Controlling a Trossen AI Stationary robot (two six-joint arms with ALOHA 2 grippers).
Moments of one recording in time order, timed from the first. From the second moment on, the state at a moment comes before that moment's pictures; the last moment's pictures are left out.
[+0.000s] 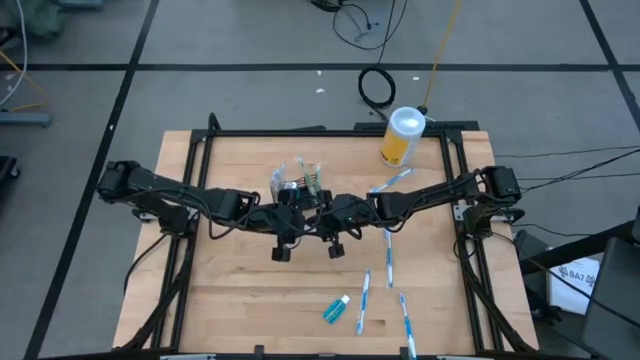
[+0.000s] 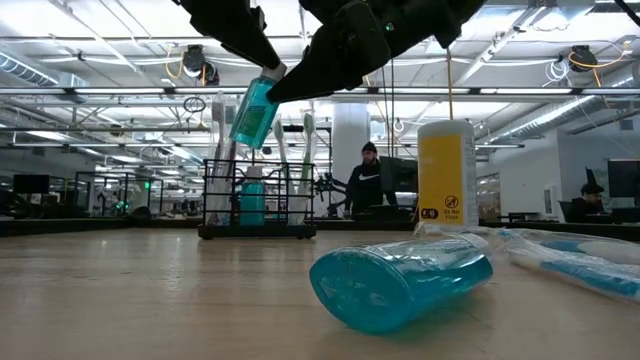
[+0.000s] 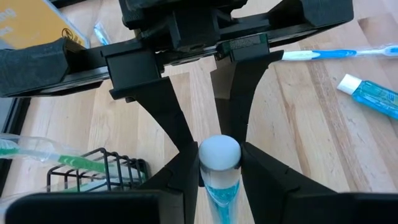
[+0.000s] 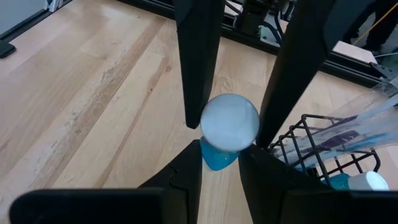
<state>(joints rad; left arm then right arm) -0.20 1.45 1.15 -0.47 -0.22 0.07 0.08 1.75 1.16 0.11 -0.02 -0.26</state>
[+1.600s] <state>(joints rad) -0.18 1.16 0.74 0.17 -0.54 0.08 0.09 1.56 1.09 -0.31 0.23 0.05</state>
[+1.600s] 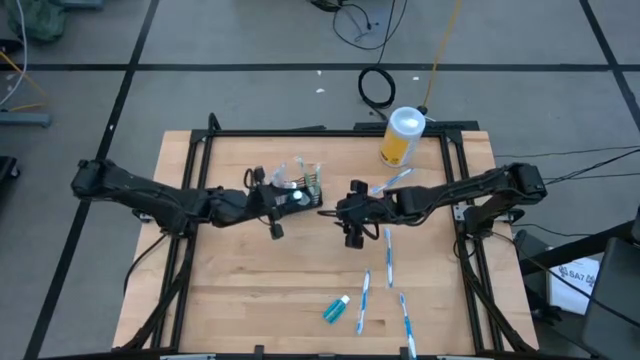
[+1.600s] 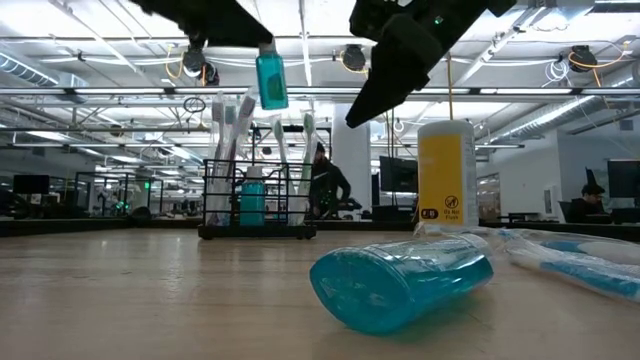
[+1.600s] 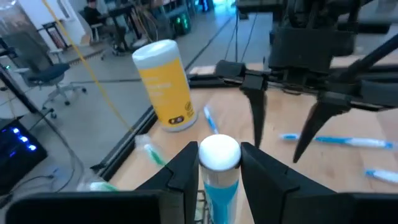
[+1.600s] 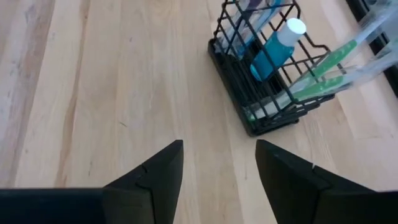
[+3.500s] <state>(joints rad) -0.12 1.32 0.64 0.17 -0.76 -0.38 0.08 1.56 1.09 -0.20 0.23 -0.01</state>
